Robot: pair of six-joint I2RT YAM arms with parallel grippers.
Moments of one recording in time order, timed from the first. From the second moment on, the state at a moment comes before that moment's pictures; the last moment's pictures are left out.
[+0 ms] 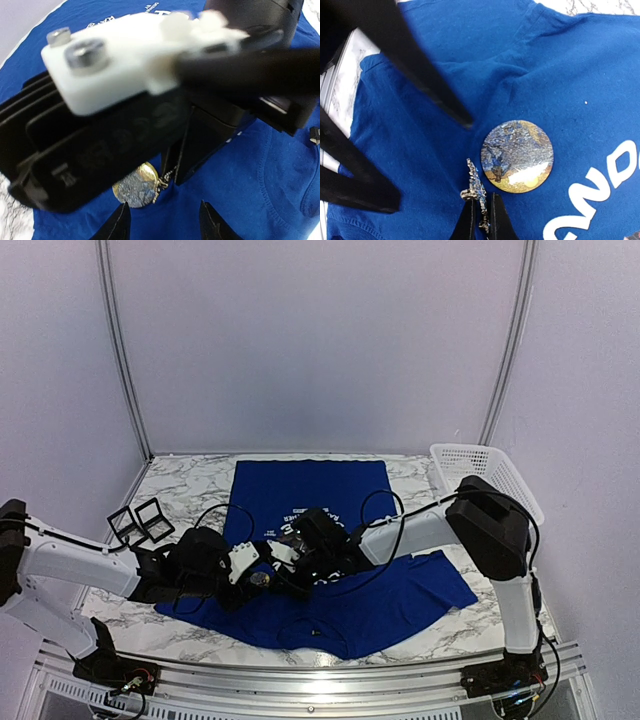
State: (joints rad) left arm -0.95 1.38 0.53 0.10 -0.08 0.10; right arm 0.99 2.16 1.35 -0.01 -0.44 -0.14
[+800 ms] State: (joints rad) left arm -0.82 1.56 0.54 0.30 0.21 0.19; right arm 0.97 2.15 1.28 0.10 -0.52 -0.12
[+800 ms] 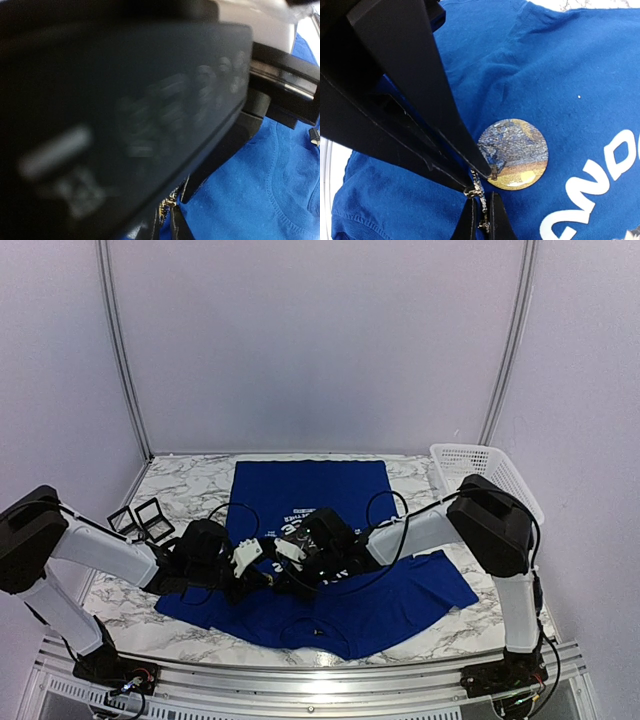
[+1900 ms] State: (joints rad) left arm -0.82 1.48 0.56 0.25 0.30 0.16; right arm 0.92 2.06 1.26 0.05 -0.64 -0.19
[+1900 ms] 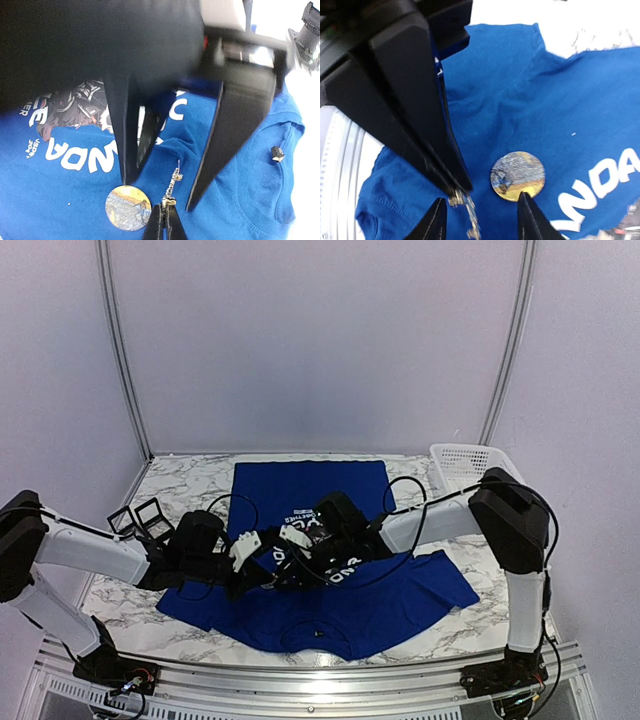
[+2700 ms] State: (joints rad) left arm -0.82 1.28 0.57 0.13 0.28 0.14; right arm 0.80 1.80 1.24 -0.04 -0.66 -0.27
